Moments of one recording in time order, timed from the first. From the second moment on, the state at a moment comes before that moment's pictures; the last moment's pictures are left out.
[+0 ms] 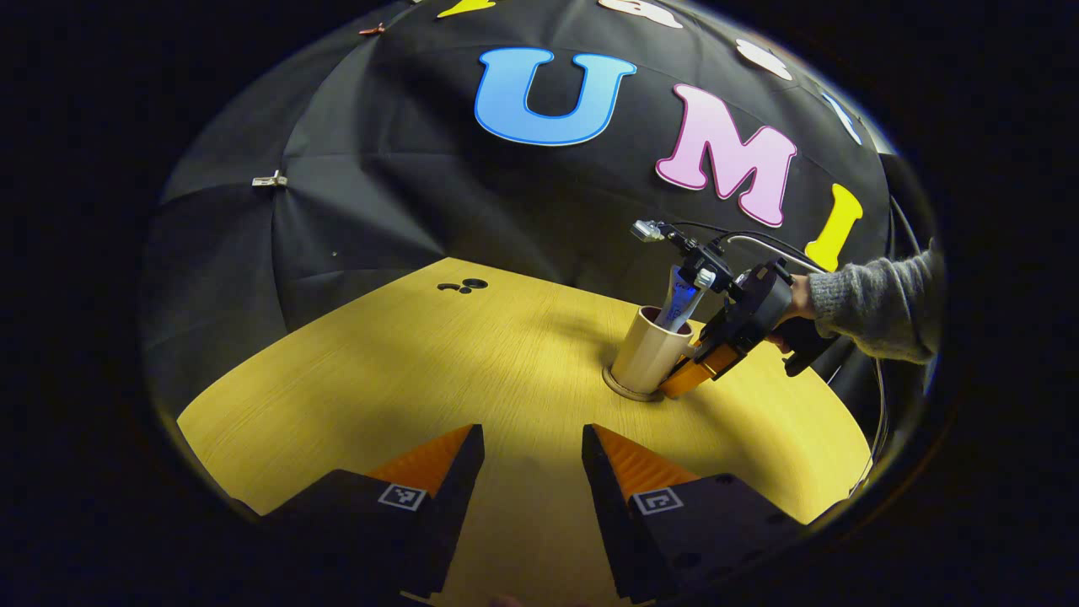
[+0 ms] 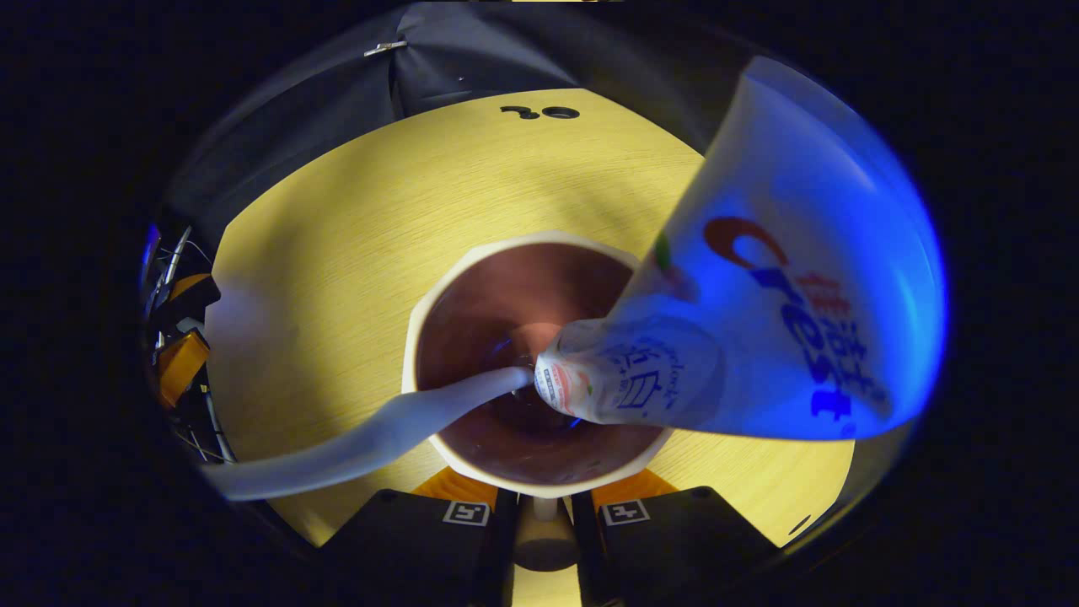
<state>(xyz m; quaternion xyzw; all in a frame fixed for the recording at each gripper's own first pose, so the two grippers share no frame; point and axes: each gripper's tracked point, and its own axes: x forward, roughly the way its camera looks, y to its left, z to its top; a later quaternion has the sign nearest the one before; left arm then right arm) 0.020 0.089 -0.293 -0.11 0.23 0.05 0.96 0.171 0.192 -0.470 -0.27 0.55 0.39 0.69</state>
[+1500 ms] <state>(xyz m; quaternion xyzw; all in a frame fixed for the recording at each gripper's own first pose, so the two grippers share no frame) 0.034 -0.054 -0.176 -0.01 0.24 -0.05 0.97 0.044 0.056 -0.252 -0.06 0.51 0.27 0.82</state>
